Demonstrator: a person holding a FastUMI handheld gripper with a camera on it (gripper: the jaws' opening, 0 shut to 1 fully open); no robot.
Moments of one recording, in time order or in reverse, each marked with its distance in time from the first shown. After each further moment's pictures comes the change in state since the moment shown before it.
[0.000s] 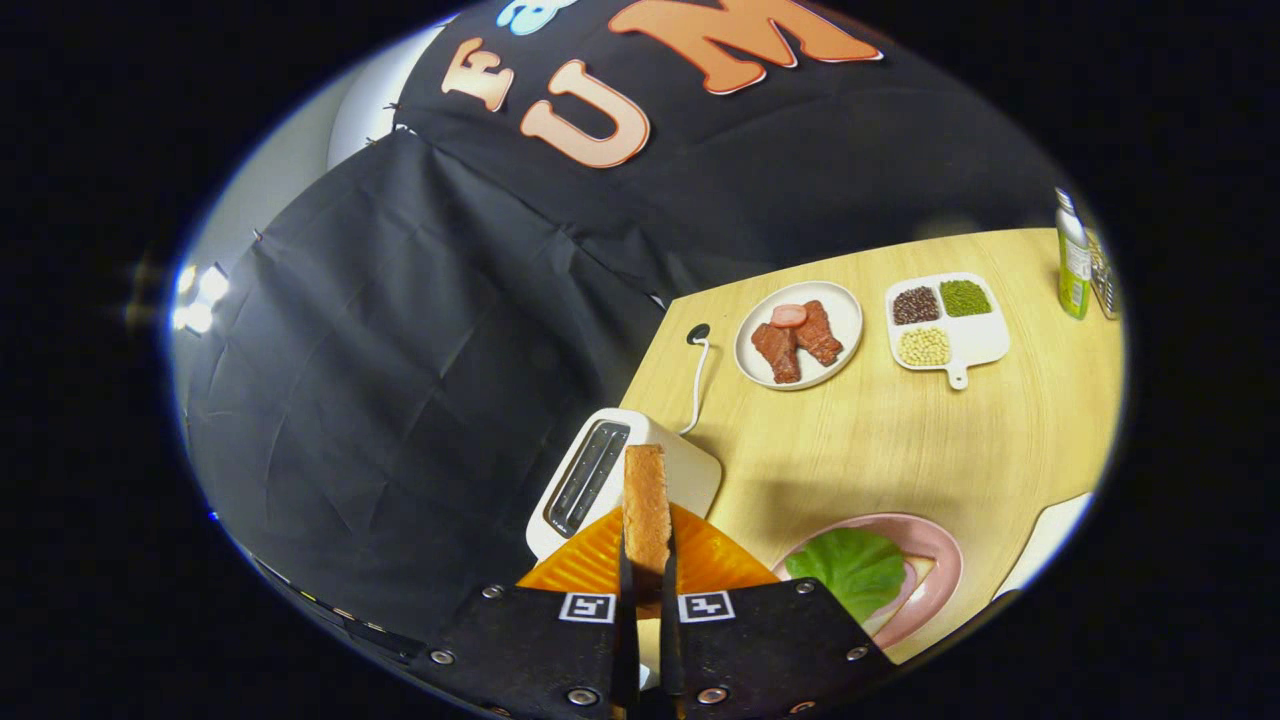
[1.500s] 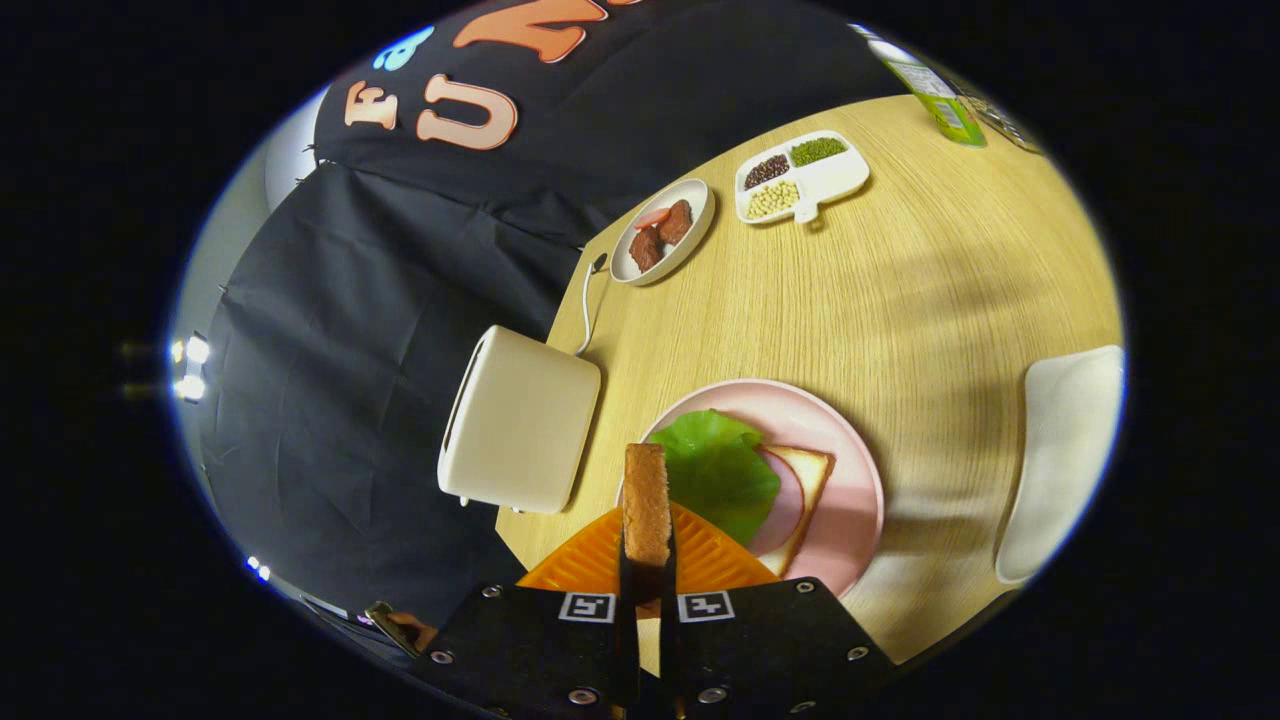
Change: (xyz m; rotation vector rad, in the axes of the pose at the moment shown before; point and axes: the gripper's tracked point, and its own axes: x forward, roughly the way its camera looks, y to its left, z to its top) arm 0.004 -0.058 -0.066 0.193 0.133 -0.014
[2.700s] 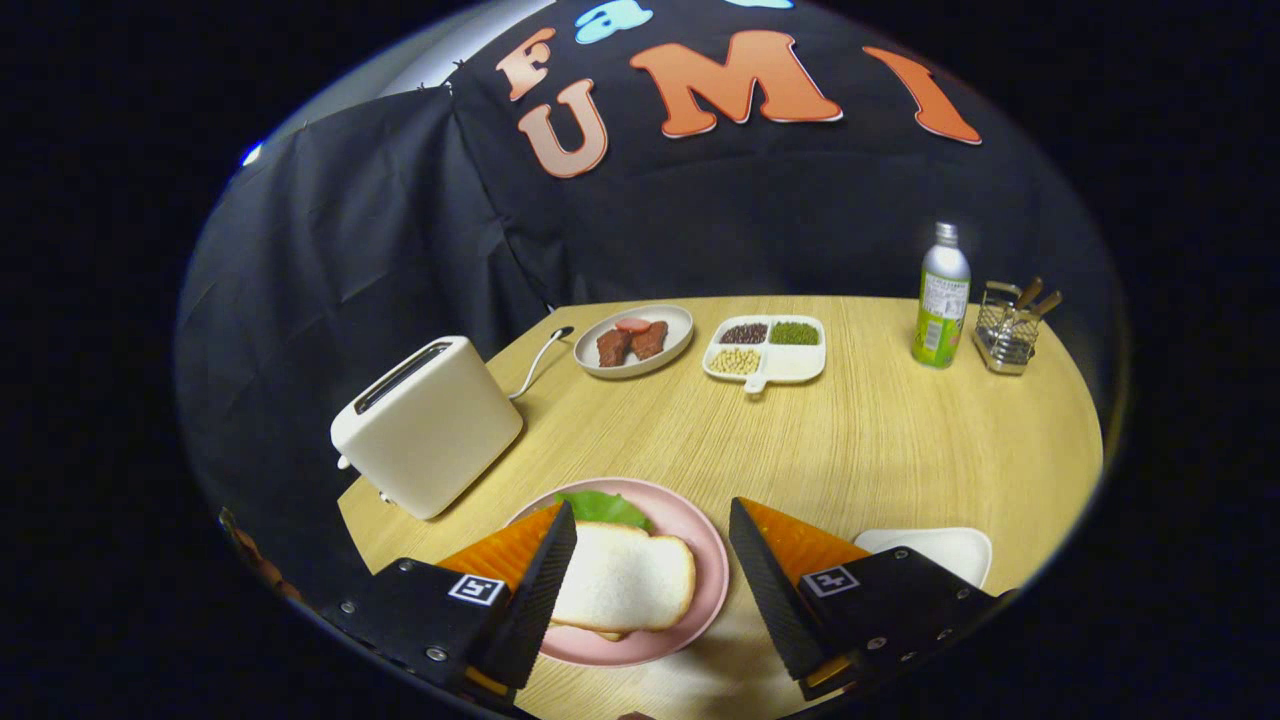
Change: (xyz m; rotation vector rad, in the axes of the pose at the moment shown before) arm -0.151 -0.186 0.024 -0.517 -0.420 -0.330
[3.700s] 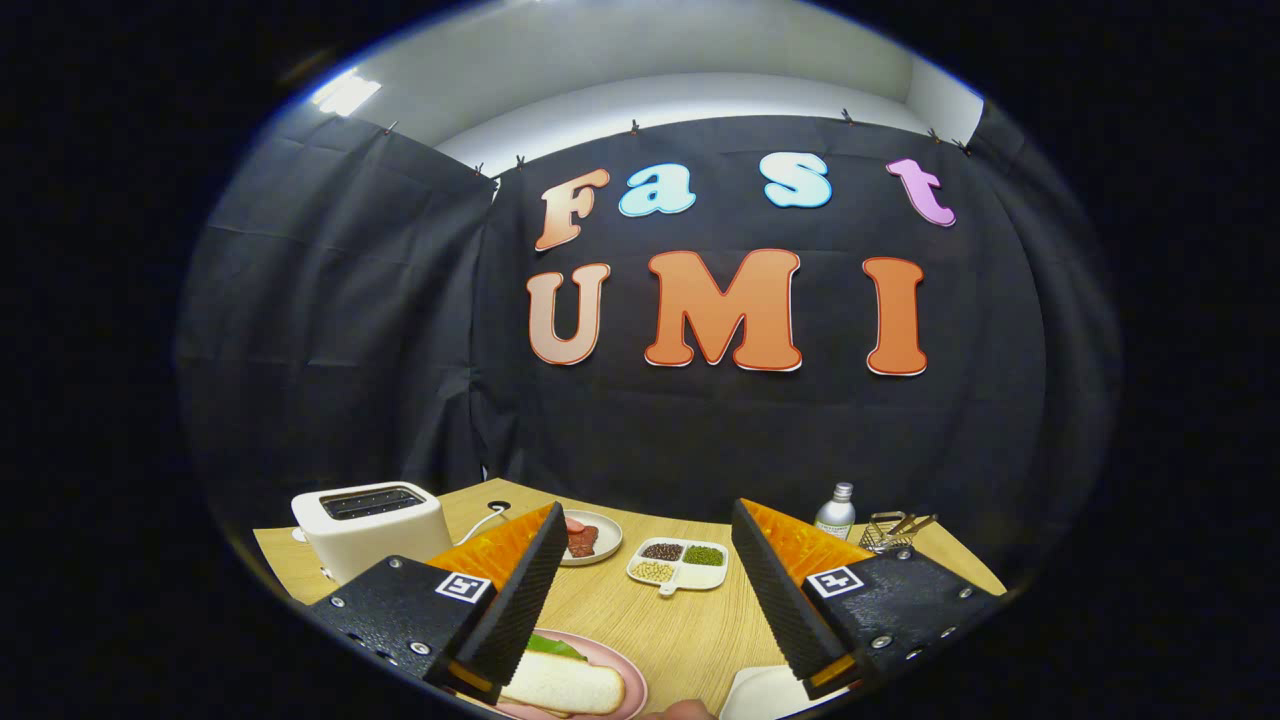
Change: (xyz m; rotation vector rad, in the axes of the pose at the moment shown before) arm -0.088 0.022 0.140 -0.229 -0.574 -0.240
